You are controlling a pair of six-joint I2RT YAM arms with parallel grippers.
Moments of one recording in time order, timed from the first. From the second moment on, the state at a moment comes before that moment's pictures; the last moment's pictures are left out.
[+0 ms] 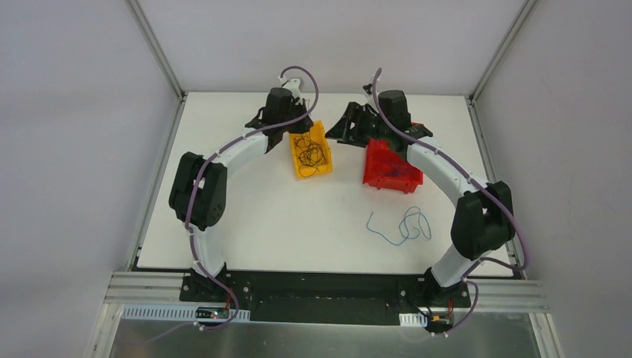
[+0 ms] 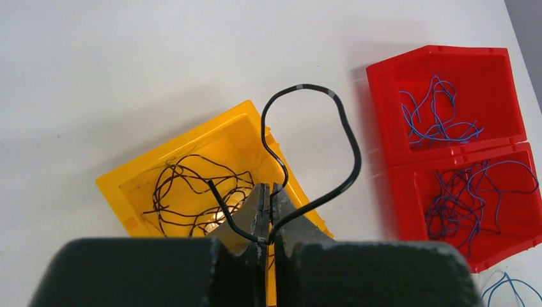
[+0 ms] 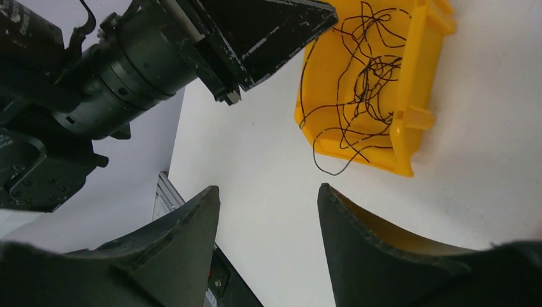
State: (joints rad) left arm -0.42 1.90 1.44 0.00 0.11 -0.37; right arm 0.43 1.62 1.32 -0.22 -0.52 0.66
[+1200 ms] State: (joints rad) left arm -0.42 1.88 1.46 -0.05 0.11 -0.42; right arm 0.53 2.02 1.52 -0.08 -0.37 0.68
